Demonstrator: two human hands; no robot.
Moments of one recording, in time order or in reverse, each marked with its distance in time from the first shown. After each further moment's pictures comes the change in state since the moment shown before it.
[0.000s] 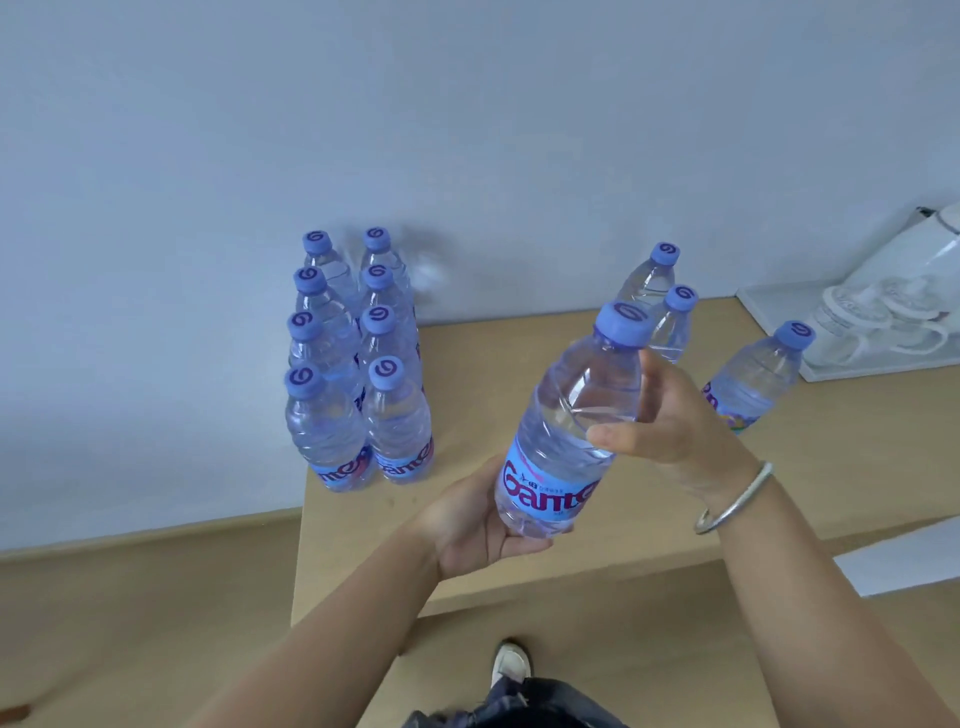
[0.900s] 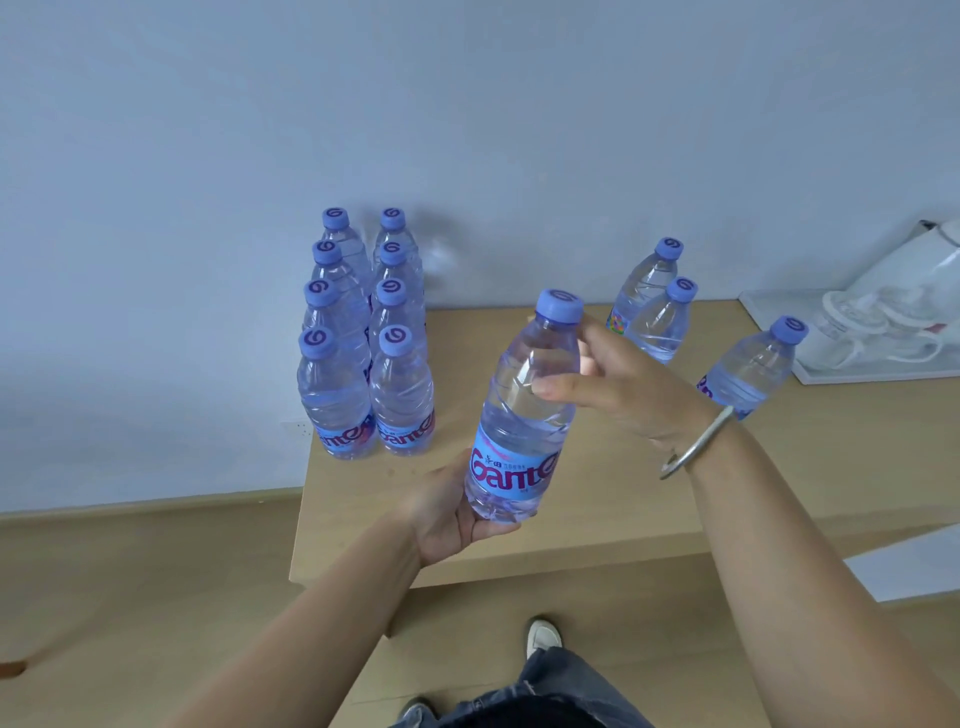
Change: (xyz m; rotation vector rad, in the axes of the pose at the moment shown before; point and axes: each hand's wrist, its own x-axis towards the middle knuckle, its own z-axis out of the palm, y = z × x) left_hand -0.018 -0.021 -0.010 -0.064 0.167 0.135; right_hand 0.017 -0.007 0.019 -0.168 -0.135 0.123
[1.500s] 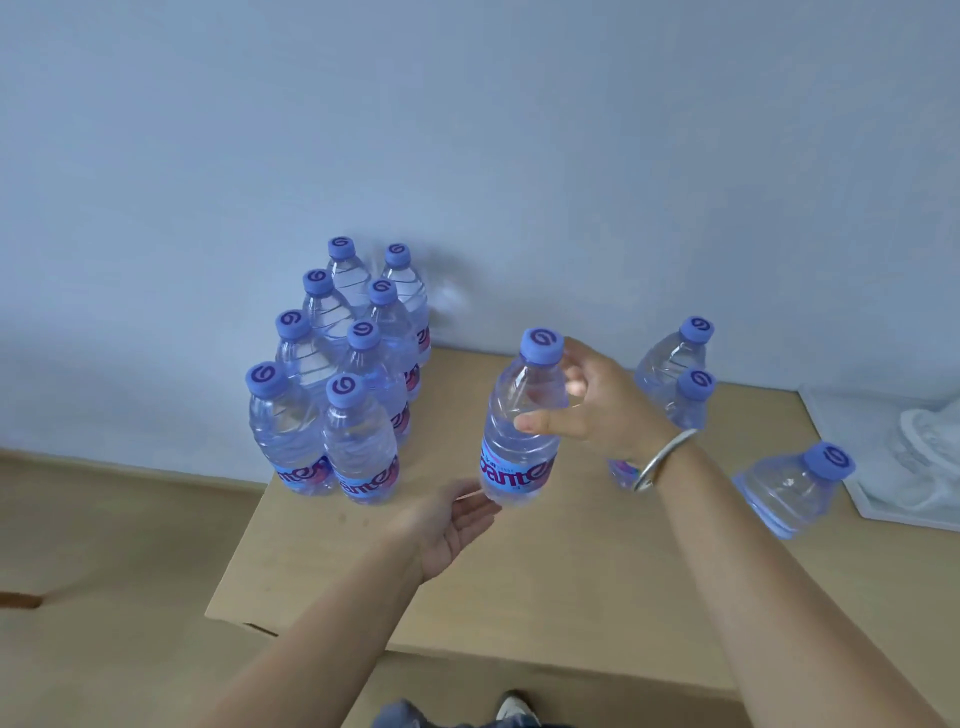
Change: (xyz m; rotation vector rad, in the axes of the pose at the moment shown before) left_hand 0.085 0.021 0.041 -0.316 0.435 0.160; right_hand 0.074 0.040 -0.087 -0.193 0.005 -0.036
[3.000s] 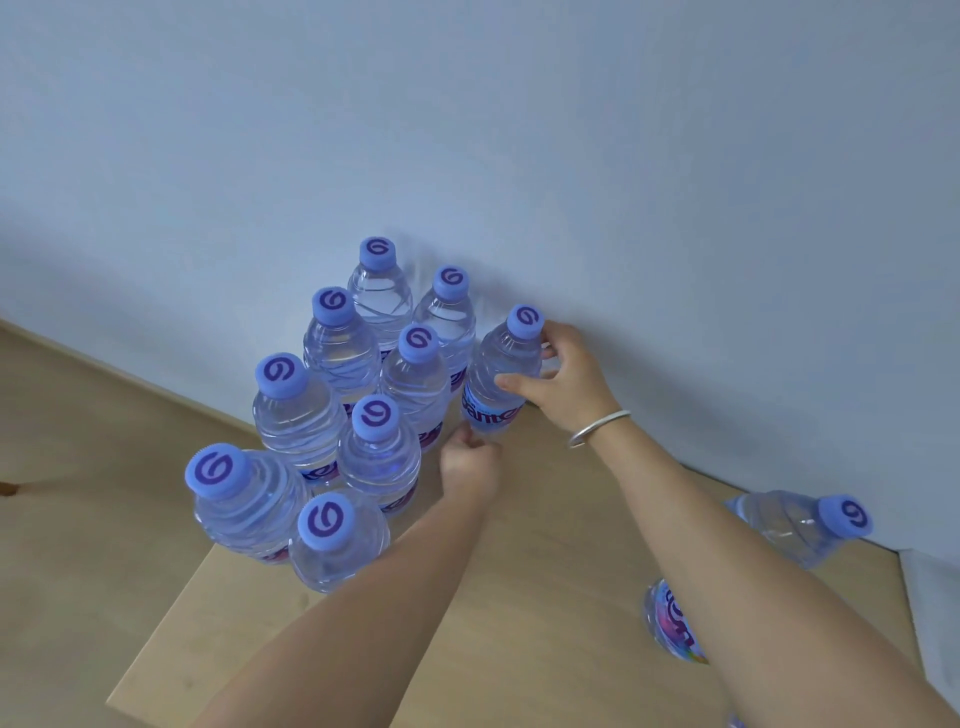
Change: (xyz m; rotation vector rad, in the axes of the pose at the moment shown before) left_hand 0.148 0.088 0.041 0.170 0.427 0.351; right_hand 0.217 0.065 0.036 -0.179 0.035 -0.056
